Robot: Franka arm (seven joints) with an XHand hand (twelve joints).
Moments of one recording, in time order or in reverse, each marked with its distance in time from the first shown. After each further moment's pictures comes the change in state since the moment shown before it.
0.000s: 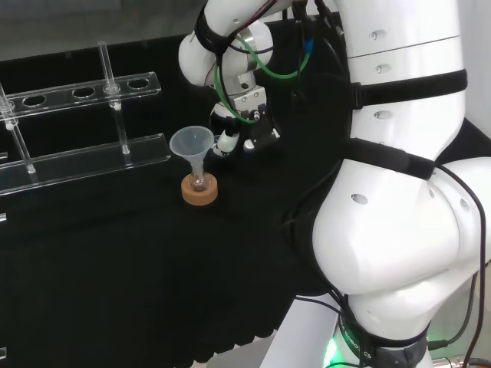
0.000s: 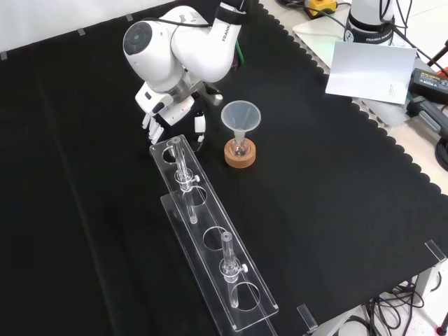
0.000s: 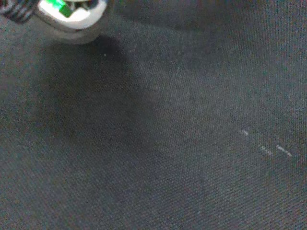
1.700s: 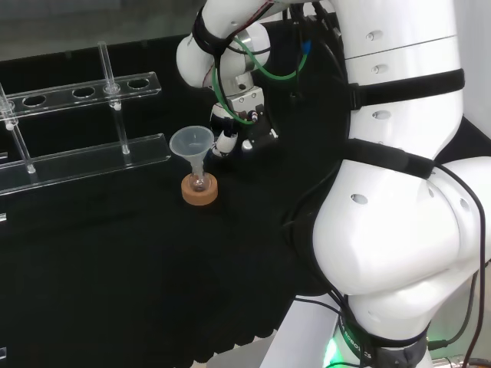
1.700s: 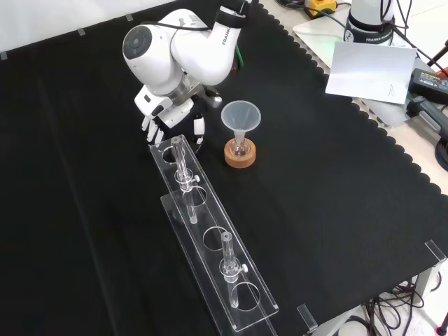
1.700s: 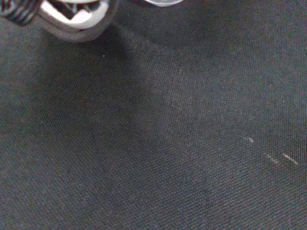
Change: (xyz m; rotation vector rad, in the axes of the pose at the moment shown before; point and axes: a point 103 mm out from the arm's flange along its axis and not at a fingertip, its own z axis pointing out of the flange) arm 0.002 0.005 0.000 0.003 -0.015 0.007
